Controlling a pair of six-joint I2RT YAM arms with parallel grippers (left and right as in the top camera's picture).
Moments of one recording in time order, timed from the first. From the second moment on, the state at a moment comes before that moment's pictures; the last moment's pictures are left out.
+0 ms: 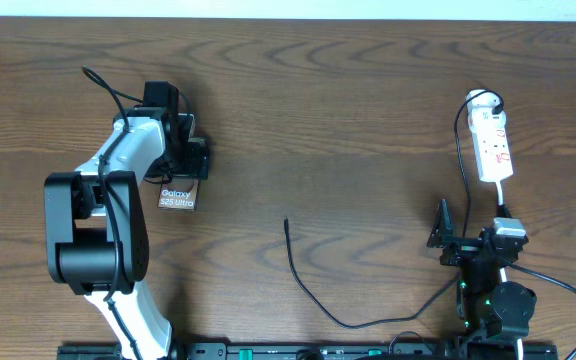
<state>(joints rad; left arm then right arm) 0.01 1.98 1.27 -0.74 0.01 0.05 -0.07 0.02 0.01 -0.07 -0.03 0.09</state>
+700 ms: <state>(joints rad) 0.01 1.98 1.26 -0.74 0.01 0.05 -0.07 0.02 0.01 -0.07 -0.03 0.09</state>
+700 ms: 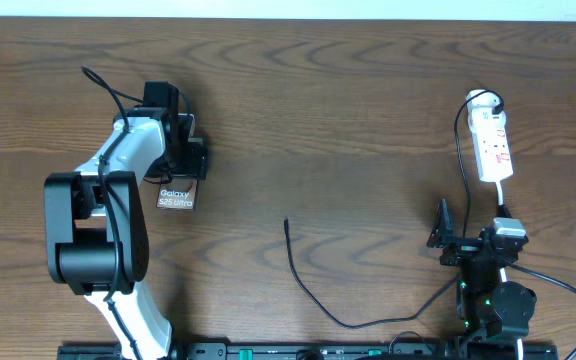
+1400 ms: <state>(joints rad) 0.01 1.98 1.26 -0.74 0.01 0.05 -0.07 0.02 0.01 -0.07 -0.03 0.09</state>
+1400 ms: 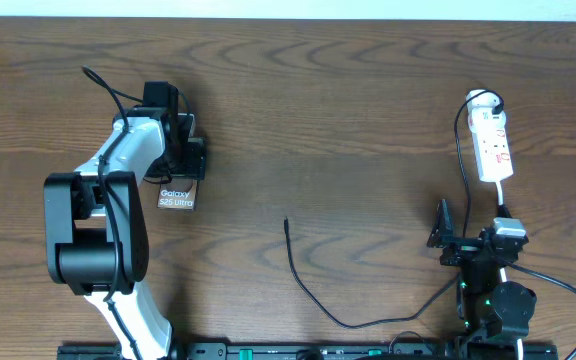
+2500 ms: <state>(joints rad) 0.01 1.98 1.26 -0.74 0.01 0.06 -0.07 0.02 0.01 -0.07 -0.03 0.09</state>
